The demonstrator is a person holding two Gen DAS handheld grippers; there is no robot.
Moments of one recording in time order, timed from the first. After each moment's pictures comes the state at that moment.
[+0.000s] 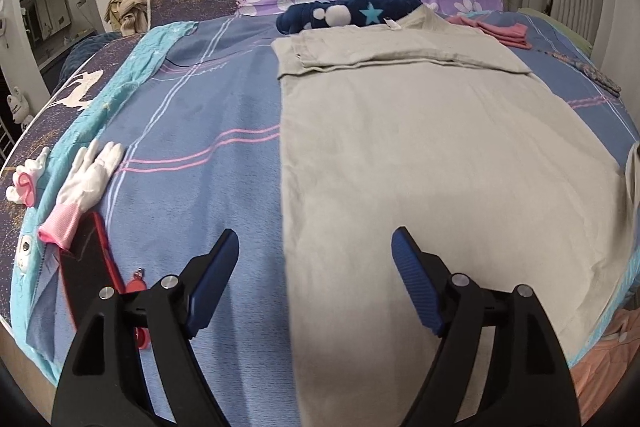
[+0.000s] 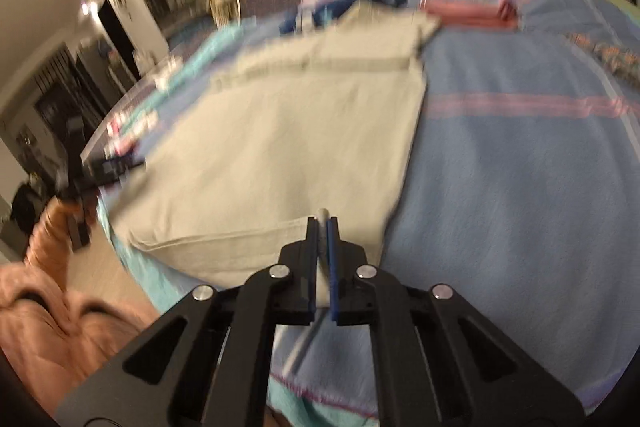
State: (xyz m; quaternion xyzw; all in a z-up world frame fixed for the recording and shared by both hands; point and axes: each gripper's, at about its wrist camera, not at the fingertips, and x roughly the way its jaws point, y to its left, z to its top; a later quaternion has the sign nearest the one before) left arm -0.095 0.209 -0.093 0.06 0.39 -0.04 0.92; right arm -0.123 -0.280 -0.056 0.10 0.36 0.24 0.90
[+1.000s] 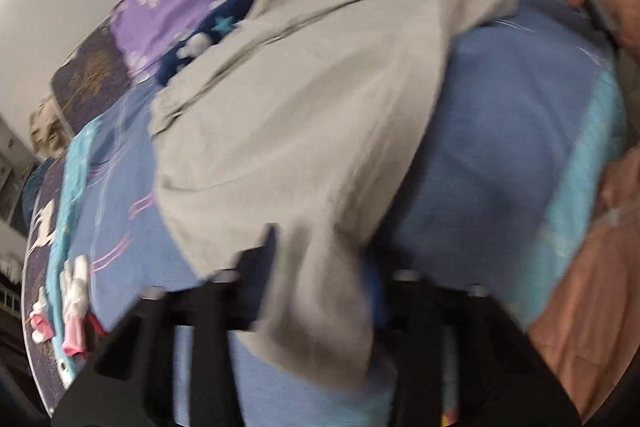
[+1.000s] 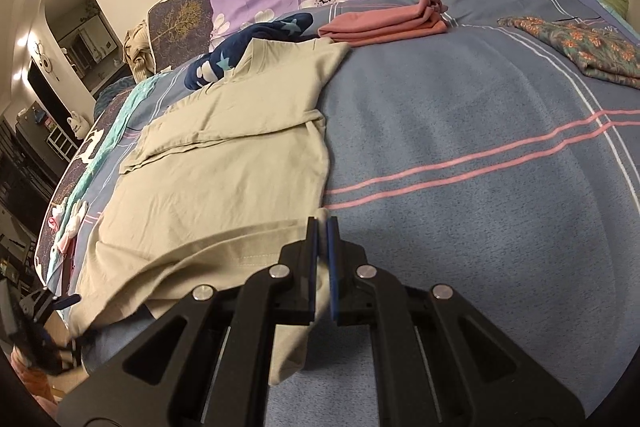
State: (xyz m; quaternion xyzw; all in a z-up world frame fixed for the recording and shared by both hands) left arm -0.117 0.117 -0.102 0.27 0.38 -0.16 0.87; right arm -0.017 -0.305 -0.076 0.15 0.40 0.10 0.90
